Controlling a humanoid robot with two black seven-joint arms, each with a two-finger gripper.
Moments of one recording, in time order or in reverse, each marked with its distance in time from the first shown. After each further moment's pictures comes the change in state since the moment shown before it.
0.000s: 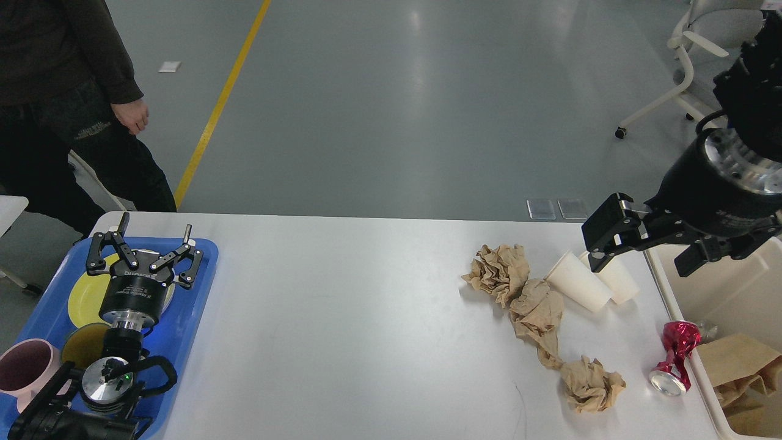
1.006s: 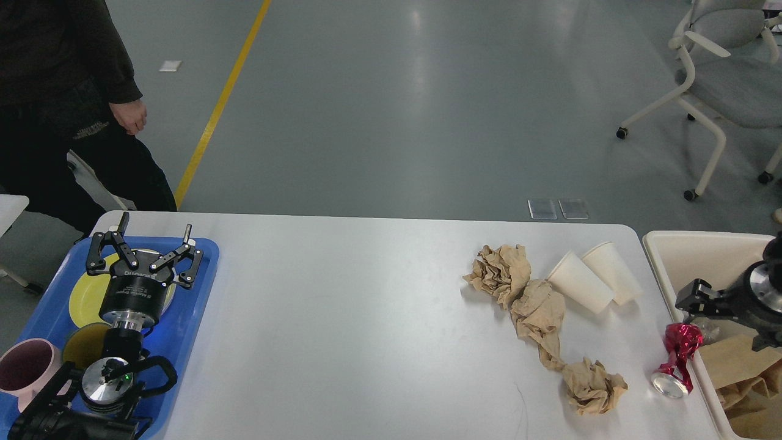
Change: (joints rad) left arm 0.000 0.000 0.000 0.000 0.000 -0.001 0.000; right arm -1.162 -0.181 0.085 -0.716 -0.055 -0.474 0.016
